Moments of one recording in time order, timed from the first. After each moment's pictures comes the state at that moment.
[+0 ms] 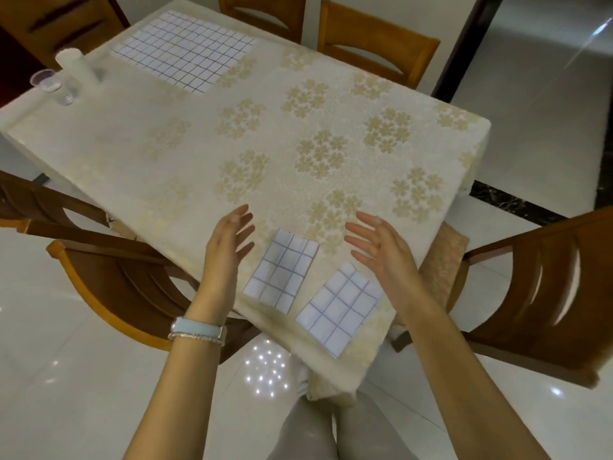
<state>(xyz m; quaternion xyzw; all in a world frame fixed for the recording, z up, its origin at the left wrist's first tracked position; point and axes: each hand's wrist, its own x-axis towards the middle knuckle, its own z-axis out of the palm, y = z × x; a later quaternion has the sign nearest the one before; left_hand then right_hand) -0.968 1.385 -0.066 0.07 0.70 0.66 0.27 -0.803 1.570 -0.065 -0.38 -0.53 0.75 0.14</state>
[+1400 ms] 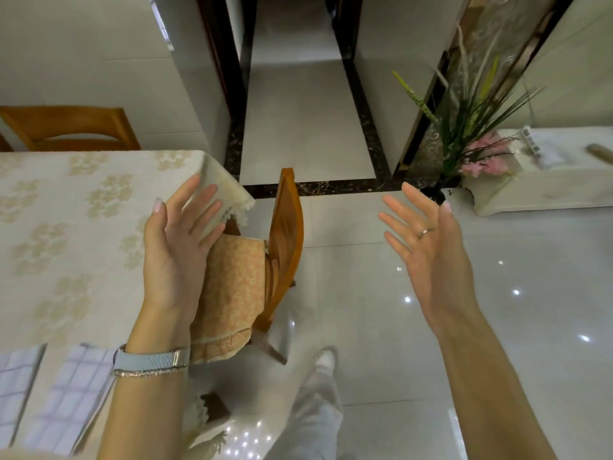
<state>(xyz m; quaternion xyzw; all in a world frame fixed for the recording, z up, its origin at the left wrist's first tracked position) -0.563 1.683 0.041 0.34 0.50 0.68 0.42 -0.287 1.748 0.045 -0.42 -0.45 0.62 0.49</state>
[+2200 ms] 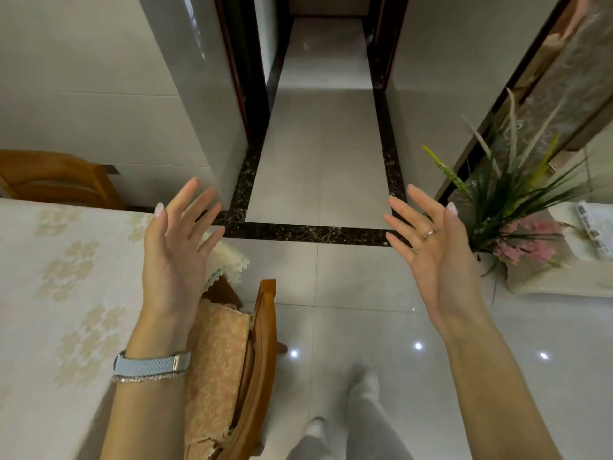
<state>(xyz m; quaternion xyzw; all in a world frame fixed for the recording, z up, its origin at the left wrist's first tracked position) -0.584 1.975 0.051 0.31 0.52 0.71 0.36 -0.316 2.081 0.058 -0.37 -0.47 0.65 0.47</state>
